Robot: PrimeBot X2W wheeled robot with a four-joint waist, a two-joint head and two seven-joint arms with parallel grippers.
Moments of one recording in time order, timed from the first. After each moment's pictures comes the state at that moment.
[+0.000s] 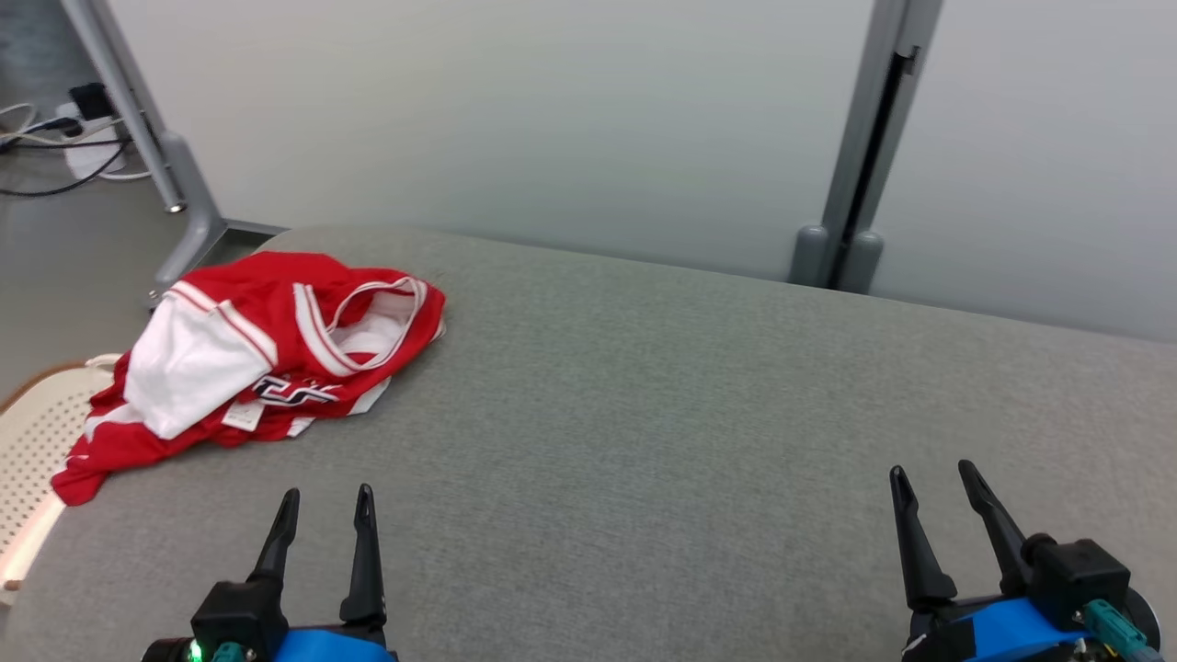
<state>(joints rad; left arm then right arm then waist) 0.04 0.18 -0.23 0.19 -0.32 0.09 -0.22 0.01 -0.05 -0.03 0.18 0.11 0.13 -0.20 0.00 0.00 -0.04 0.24</state>
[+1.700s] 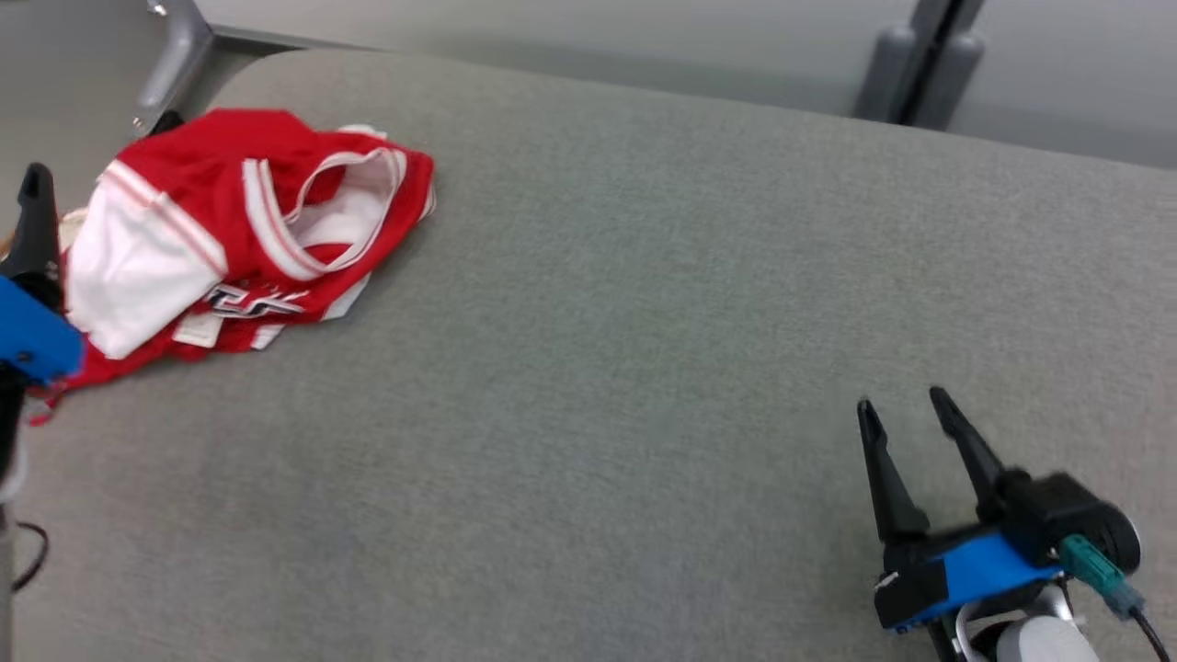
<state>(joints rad) -0.43 0.45 0.02 0.09 -0.64 0.10 0.36 -0.07 -0.05 0.02 0.13 0.07 0.13 -0.17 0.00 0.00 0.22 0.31</state>
